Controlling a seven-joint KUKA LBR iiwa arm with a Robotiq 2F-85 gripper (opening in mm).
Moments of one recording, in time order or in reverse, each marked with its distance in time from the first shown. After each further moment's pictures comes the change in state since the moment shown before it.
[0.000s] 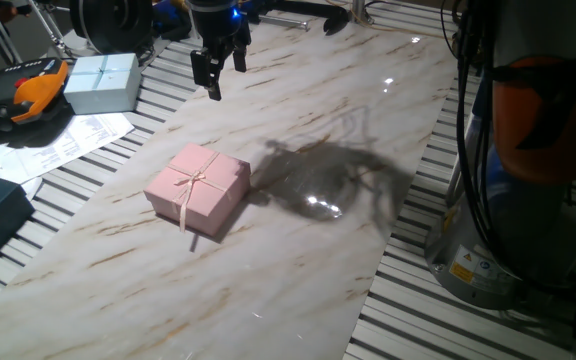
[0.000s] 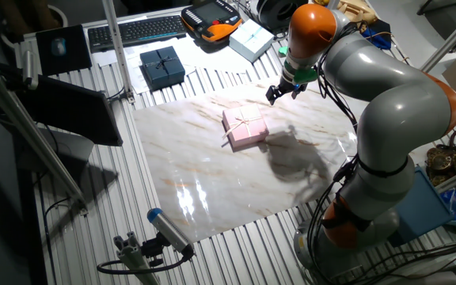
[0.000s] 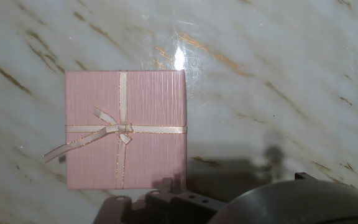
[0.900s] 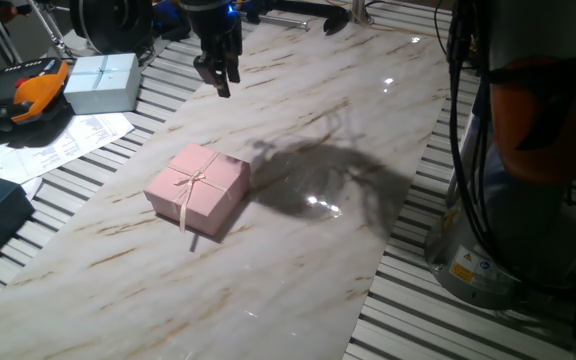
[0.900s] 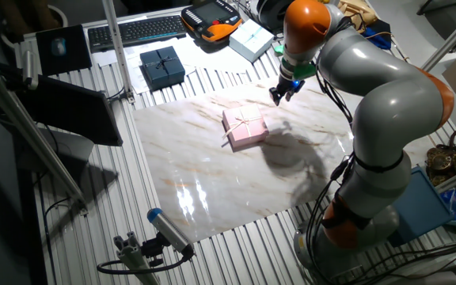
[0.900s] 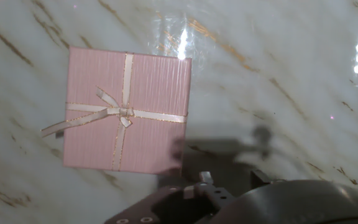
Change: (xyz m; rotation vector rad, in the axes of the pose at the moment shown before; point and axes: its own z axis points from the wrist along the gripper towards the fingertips) arm -0.001 0.002 -0.002 0.012 0.067 -0.099
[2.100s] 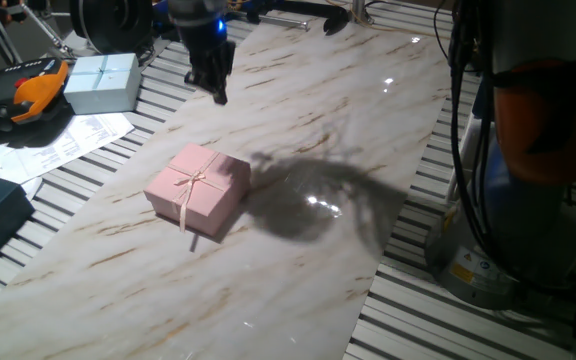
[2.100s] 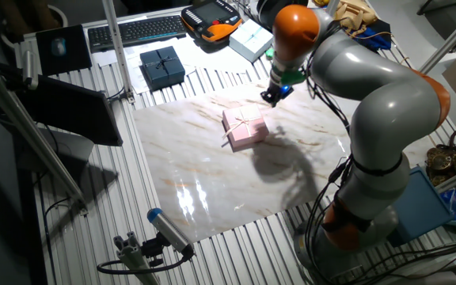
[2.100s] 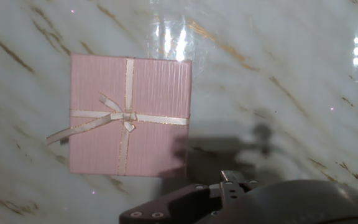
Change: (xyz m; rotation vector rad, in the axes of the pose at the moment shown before) arm -0.004 0.048 0.022 0.009 -0.041 0.118
